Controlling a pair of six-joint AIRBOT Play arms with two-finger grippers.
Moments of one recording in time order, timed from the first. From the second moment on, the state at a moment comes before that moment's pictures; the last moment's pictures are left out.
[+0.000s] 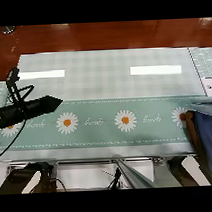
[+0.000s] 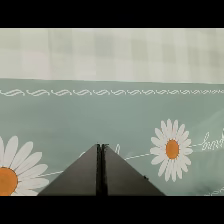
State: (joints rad) left arm -0.08 -0.65 0.62 0.92 -0.90 -1.48; right arm -0.93 -0.90 1.50 -1.45 1.85 1.70
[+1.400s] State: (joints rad) left arm -0.32 -1.24 1.21 1.31 -1.05 -1.59; right arm 0.11 -1.28 1.22 -1.59 1.26 1.72
